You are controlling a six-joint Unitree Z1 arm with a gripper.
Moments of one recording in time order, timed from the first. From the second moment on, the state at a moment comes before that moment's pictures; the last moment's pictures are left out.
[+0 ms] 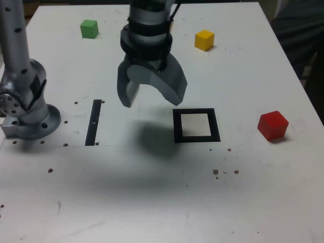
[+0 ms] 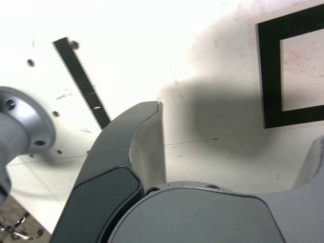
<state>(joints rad) -0.11 1.78 -1.25 1.22 0.05 0.14</state>
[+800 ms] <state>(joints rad) -0.18 2.04 -1.79 1.41 0.10 0.36</state>
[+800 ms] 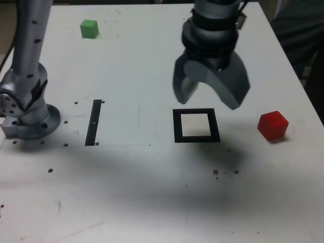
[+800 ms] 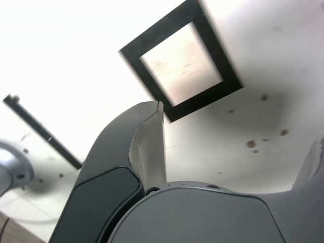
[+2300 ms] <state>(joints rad) -0.18 2.35 -2.25 1.47 0.22 0.91</state>
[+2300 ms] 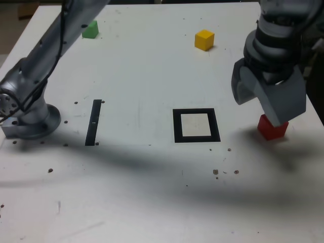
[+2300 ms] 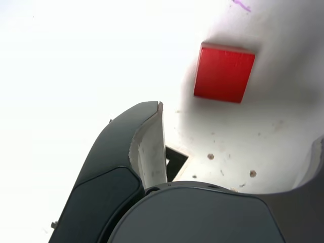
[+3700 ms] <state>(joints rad) -0.15 2.56 -2.46 1.51 0.24 0.91</state>
